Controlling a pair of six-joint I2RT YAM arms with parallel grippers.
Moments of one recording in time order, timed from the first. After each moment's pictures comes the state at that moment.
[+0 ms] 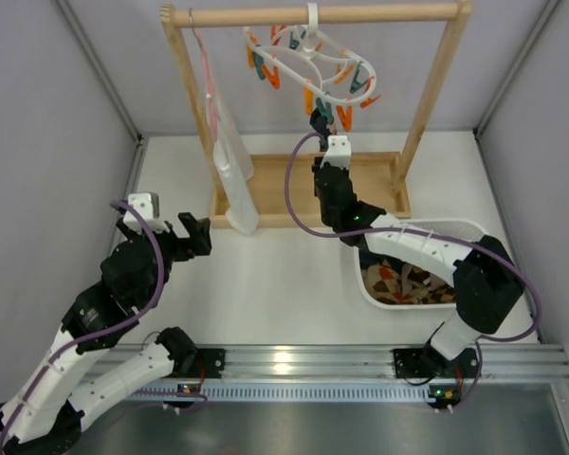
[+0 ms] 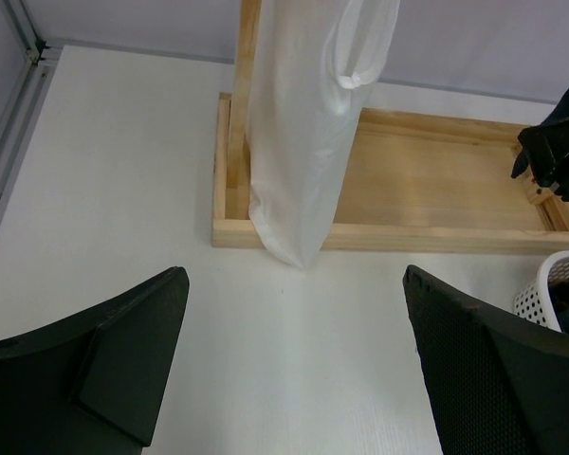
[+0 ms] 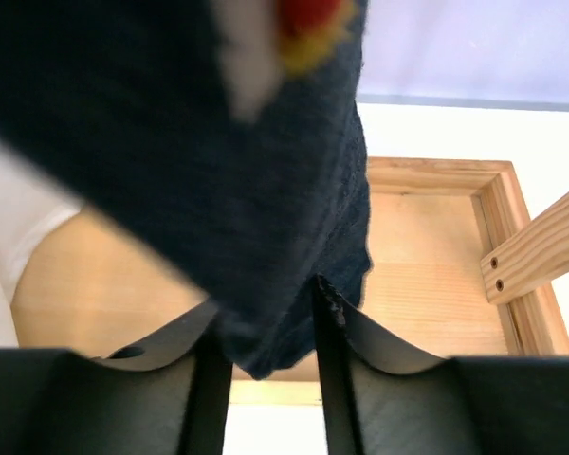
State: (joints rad) left arm -0.76 0.55 1.02 -0.67 -0.65 -0.35; right arm 0.81 1.61 1.17 0.18 0.76 0.16
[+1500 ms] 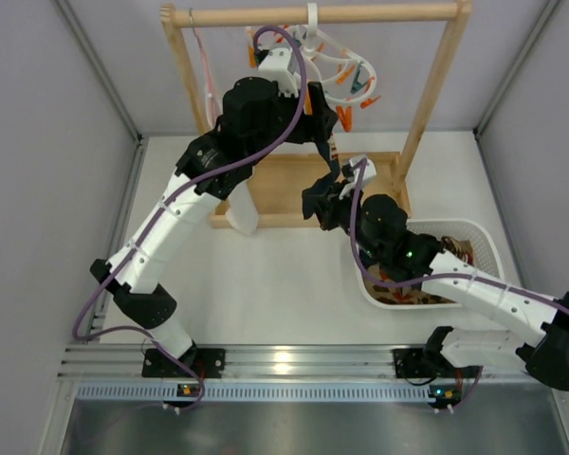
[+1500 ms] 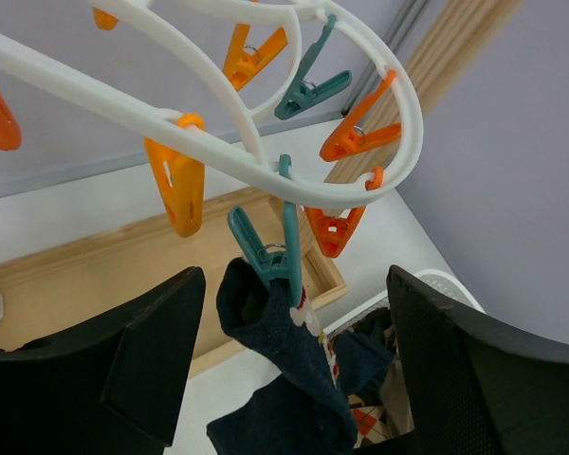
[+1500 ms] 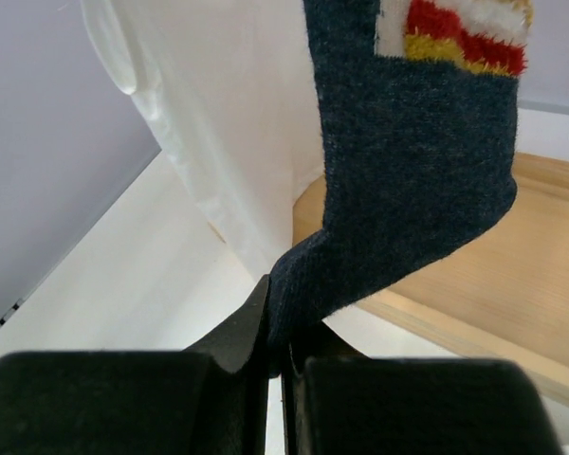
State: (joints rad) left arm -0.77 1.66 2.15 -0.62 -0.18 -0.37; right arm 0.92 1.15 0.94 0.14 0.30 0.30
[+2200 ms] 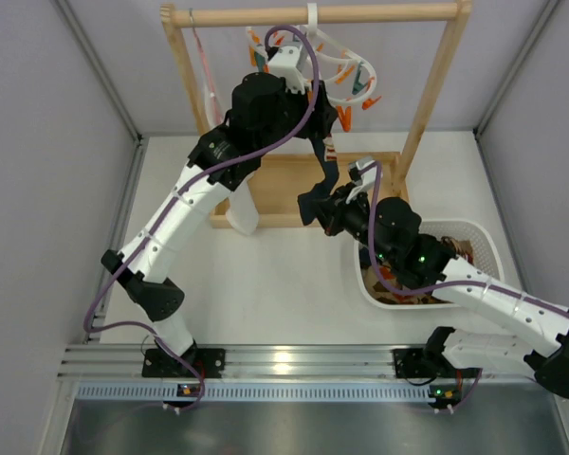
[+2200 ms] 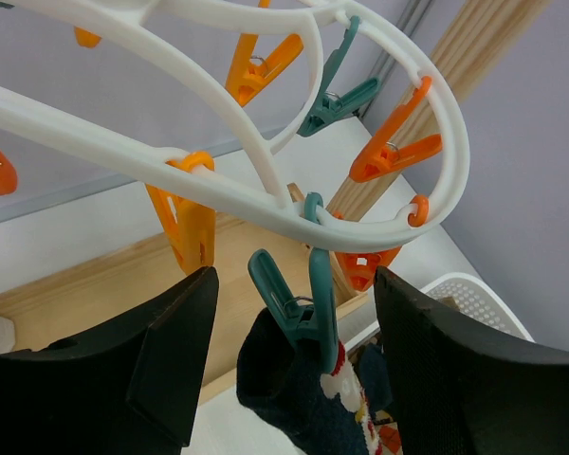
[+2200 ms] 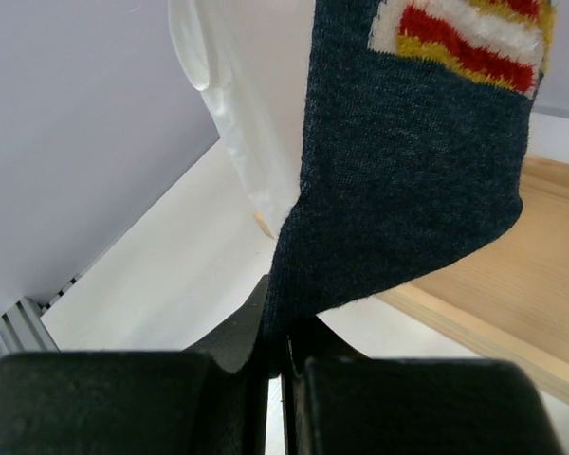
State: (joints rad) left arm -0.73 1.73 2.15 -0.55 -0.12 -0.30; right arm 0.91 1.07 0.93 0.11 0.17 0.32
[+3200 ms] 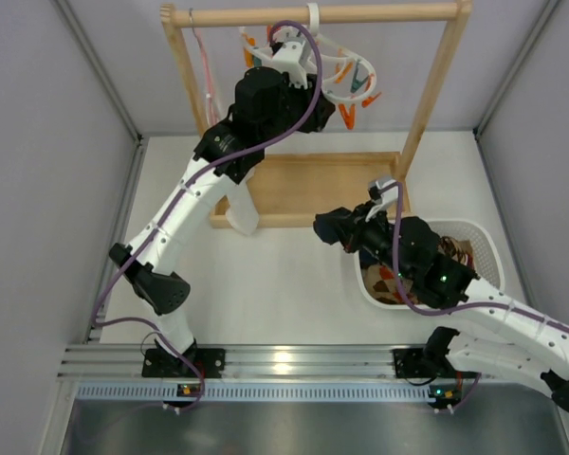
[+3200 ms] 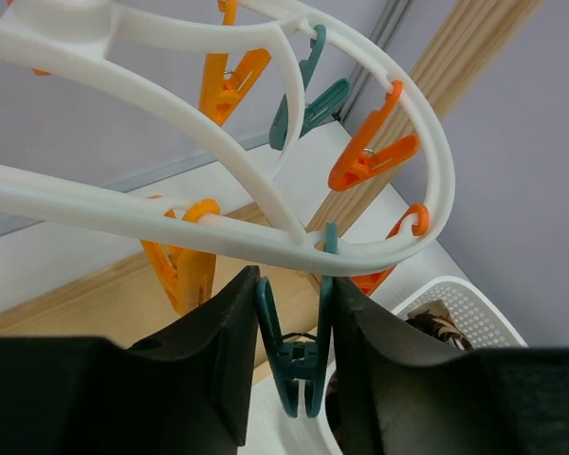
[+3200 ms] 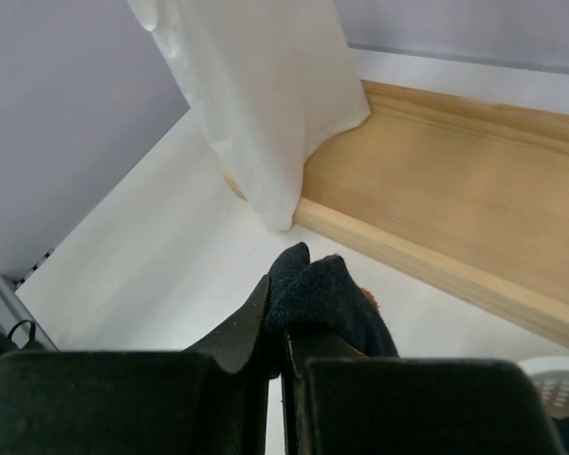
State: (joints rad) left arm -0.69 1.79 2.18 -0.51 -0.02 -0.30; right arm 0.91 0.89 0.79 0.04 0.20 0.33
